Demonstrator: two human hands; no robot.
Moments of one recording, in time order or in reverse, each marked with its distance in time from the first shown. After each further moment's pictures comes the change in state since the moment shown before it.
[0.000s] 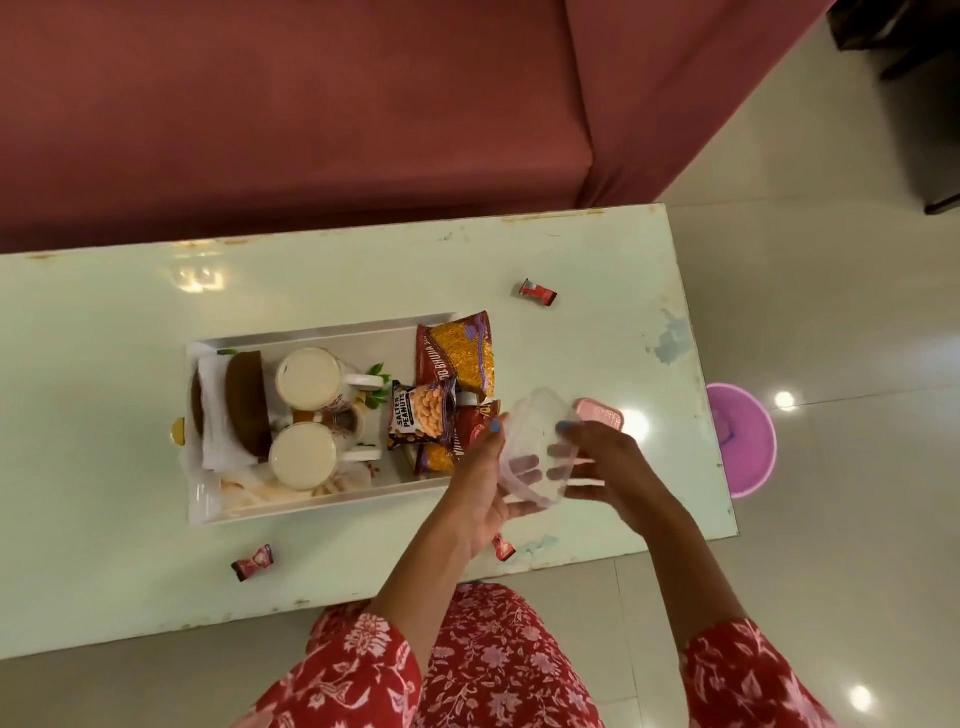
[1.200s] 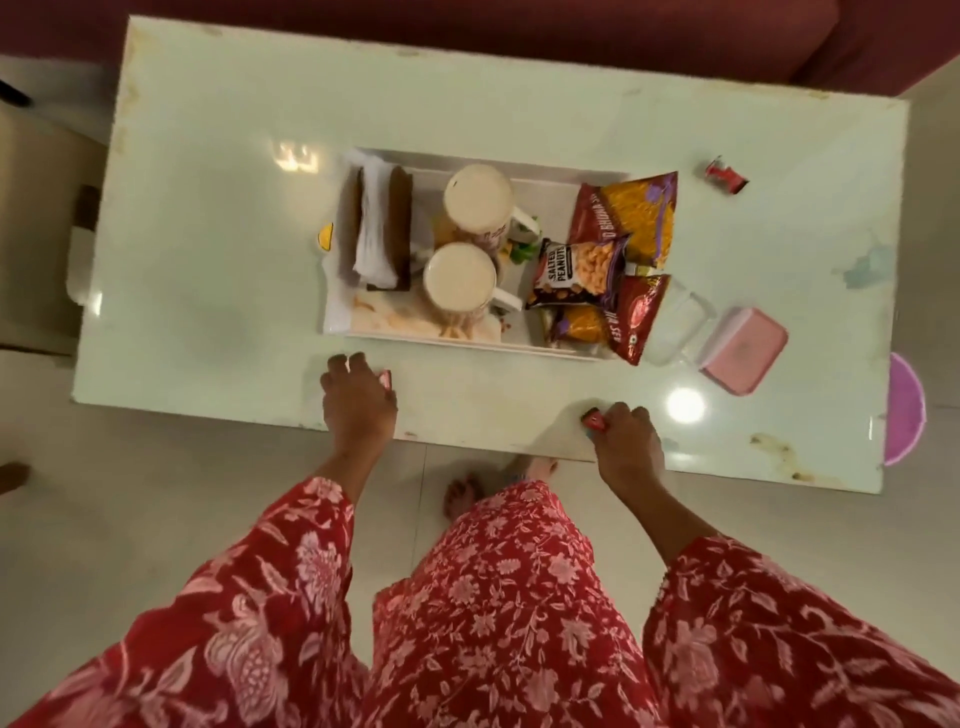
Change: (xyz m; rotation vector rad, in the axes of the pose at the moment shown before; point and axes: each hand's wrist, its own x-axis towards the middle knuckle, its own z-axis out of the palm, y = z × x) left_hand -0.035 -0.049 -0.276 1.177 1.013 0.296; right_hand 0.028 0.155 0.128 -1.119 0.331 -0.145
